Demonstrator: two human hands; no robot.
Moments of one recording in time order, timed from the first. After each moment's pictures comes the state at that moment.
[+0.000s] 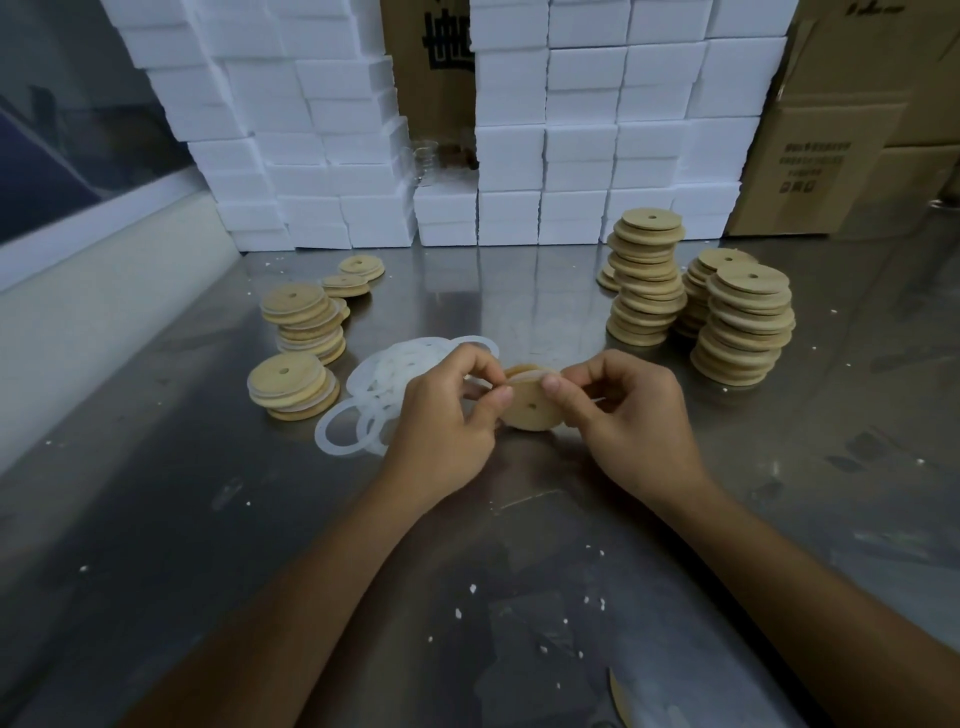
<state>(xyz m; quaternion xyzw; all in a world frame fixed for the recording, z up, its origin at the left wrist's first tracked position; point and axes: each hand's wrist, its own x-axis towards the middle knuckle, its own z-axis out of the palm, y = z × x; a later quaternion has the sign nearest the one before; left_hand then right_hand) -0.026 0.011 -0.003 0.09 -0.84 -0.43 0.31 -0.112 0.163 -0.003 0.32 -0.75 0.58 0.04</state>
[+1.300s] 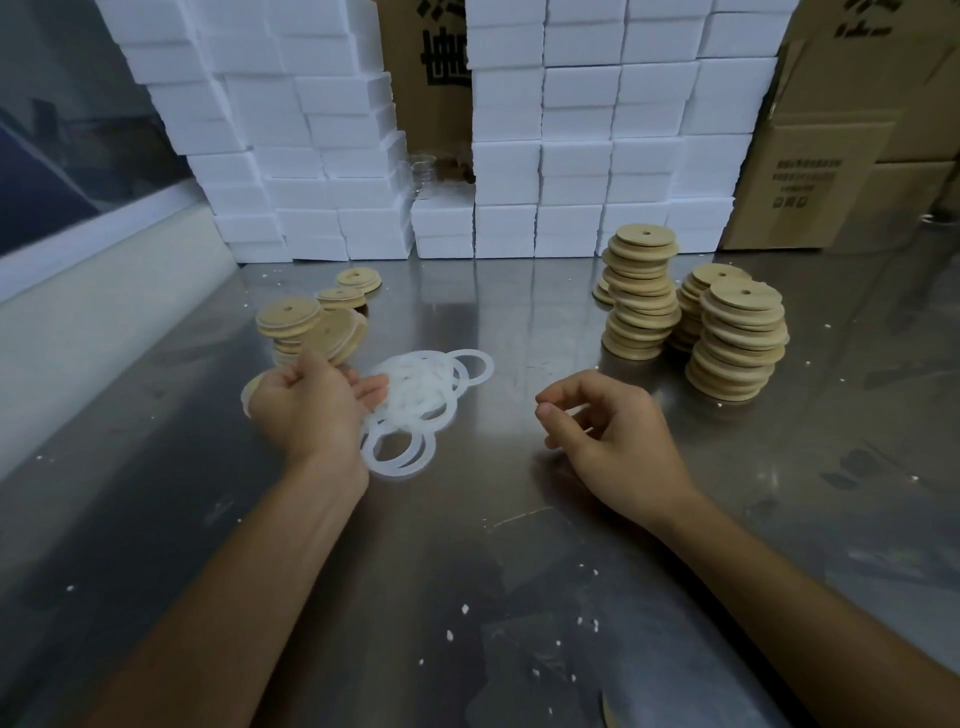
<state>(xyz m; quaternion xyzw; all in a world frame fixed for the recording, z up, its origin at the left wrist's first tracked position) -0.023 -0.037 0.020 0.42 -0.44 -0.62 0.49 -0.114 0.164 -0.002 0.33 -0.77 0.54 -0.04</state>
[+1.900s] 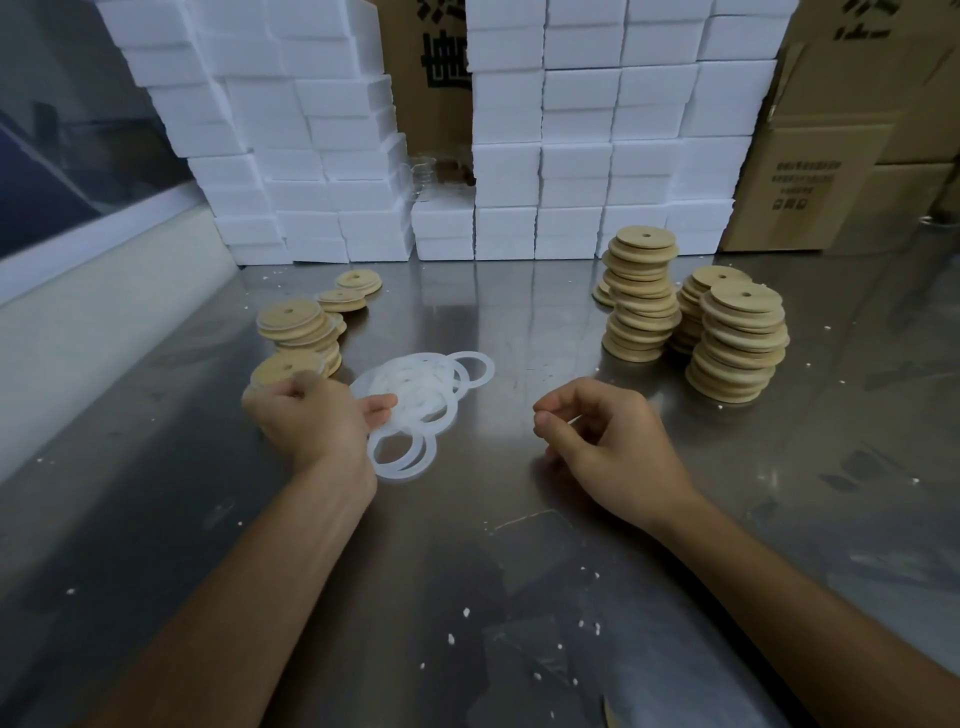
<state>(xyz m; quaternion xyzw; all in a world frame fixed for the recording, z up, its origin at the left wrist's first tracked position) -0.024 -0.033 0.017 0.47 -0.45 -0.58 0.49 -0.114 0.163 -0.003 0.33 -0.78 0.52 -0.04</state>
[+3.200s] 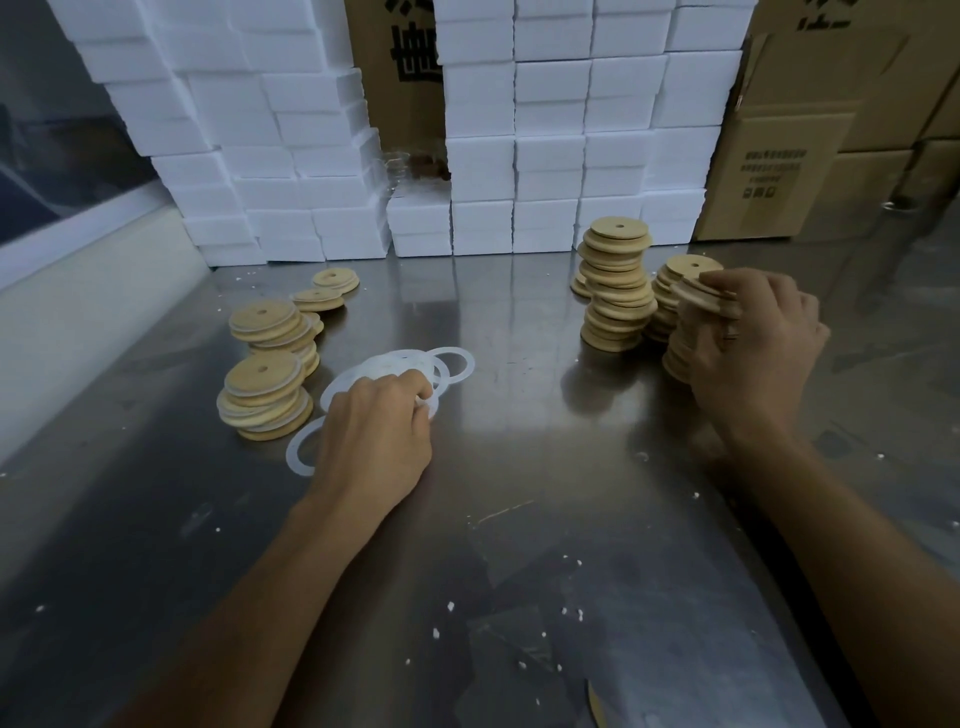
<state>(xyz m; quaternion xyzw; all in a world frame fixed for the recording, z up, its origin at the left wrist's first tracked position) -0.015 -0.010 0.011 0.18 -0.94 -0.11 0.25 -0.200 0.222 0.003 0.18 -0.83 0.37 0.38</state>
